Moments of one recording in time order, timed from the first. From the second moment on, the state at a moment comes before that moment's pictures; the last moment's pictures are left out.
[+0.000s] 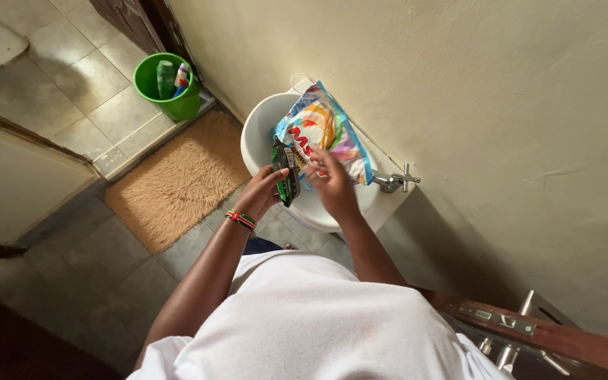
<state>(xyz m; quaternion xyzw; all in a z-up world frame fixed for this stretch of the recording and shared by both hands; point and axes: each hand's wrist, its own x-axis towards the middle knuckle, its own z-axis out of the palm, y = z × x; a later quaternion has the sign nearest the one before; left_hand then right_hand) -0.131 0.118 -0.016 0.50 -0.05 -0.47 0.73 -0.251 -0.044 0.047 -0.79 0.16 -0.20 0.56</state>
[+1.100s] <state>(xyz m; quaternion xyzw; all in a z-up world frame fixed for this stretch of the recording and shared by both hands) -0.136 0.340 0.061 0.55 -0.14 -0.25 0.78 -0.187 0.125 0.050 -0.52 0.02 0.14 0.84</state>
